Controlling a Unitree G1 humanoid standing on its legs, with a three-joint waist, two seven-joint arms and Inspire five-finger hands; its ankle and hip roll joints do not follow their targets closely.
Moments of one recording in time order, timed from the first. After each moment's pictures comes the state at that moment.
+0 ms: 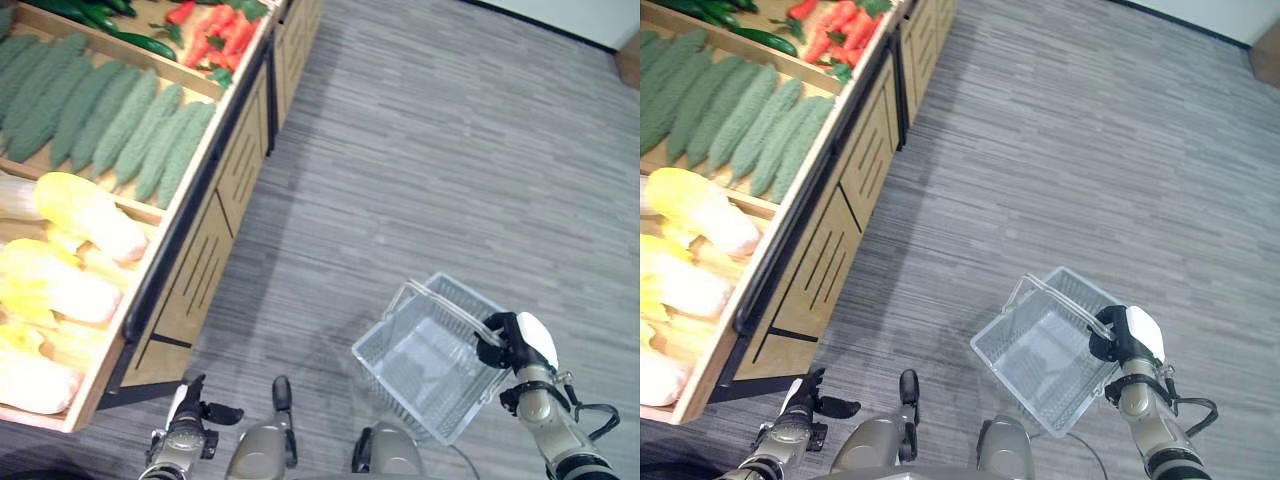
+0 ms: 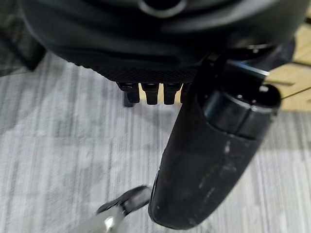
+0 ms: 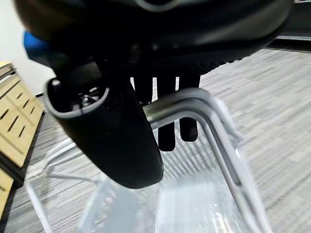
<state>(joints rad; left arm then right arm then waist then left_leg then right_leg) -0.11 0.33 -0.18 1.17 -0.08 -0.12 0.22 0.01 -0.56 0.10 0.66 -0.30 -0.12 -0.35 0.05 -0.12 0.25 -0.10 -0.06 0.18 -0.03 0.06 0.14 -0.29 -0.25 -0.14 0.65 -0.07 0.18</state>
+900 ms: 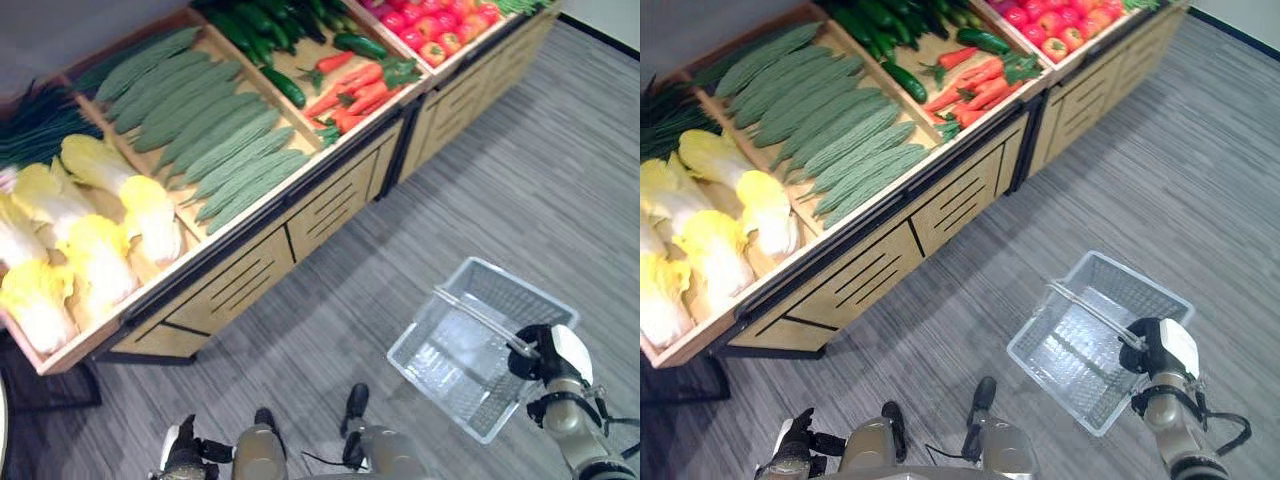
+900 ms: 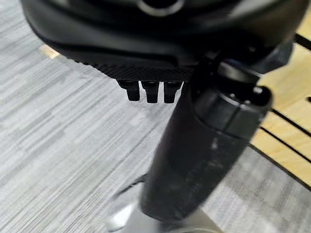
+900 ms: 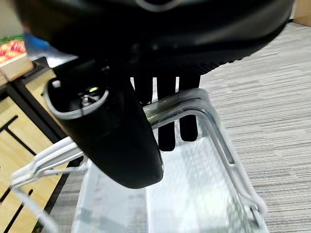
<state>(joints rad) -0.03 0.27 -0.11 1.26 -0.10 -0.11 0.26 0.04 -0.61 0.05 0.76 -0.23 -0.13 -0.40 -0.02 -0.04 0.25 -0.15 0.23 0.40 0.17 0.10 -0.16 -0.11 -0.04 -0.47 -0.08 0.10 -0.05</state>
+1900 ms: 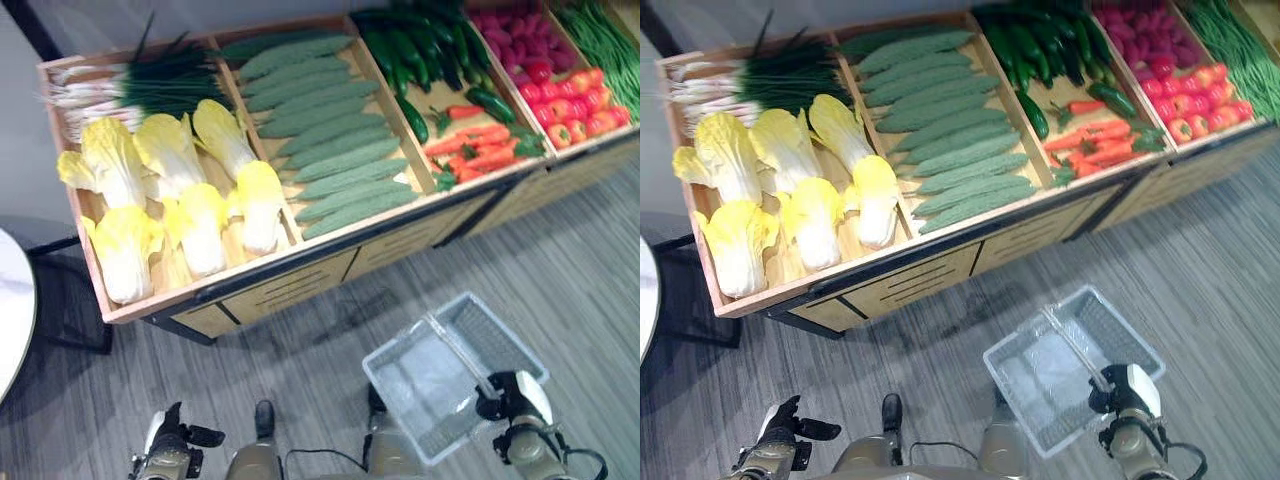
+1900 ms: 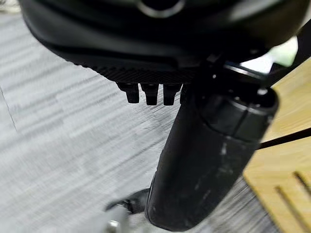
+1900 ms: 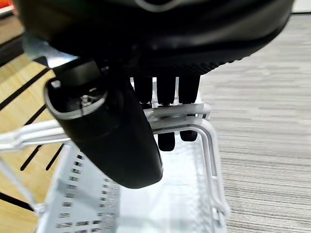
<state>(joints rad) -0.07 0.32 -0.09 1.32 -0.10 -0.13 0.26 -0.01 -0.44 0.13 1.10 -0.19 -0.15 -0.38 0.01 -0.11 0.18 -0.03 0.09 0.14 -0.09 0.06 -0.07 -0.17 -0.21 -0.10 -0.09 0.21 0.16</state>
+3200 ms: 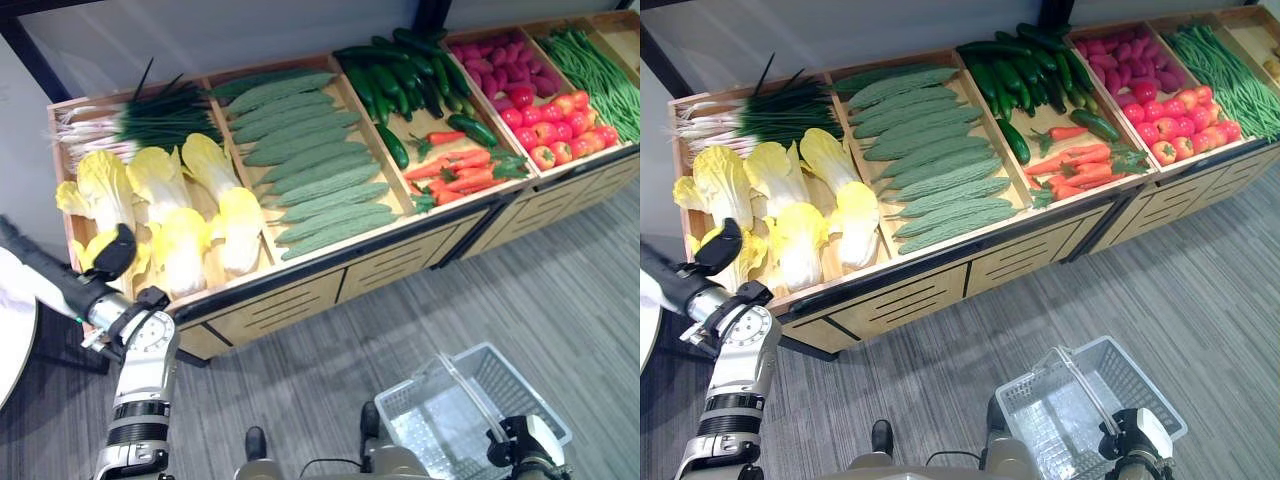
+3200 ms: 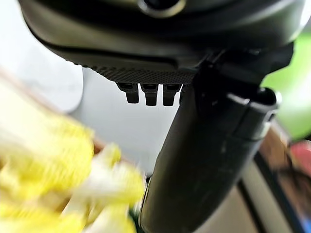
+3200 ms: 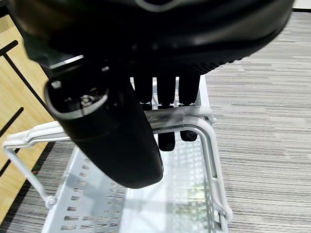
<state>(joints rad) -0.20 0.34 0.17 0.29 -0.10 -0.19 0.89 0.04 -0.43 0.14 1.19 -0.22 -0.16 -0.41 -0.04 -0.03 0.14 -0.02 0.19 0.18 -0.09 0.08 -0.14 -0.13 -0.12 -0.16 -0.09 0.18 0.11</state>
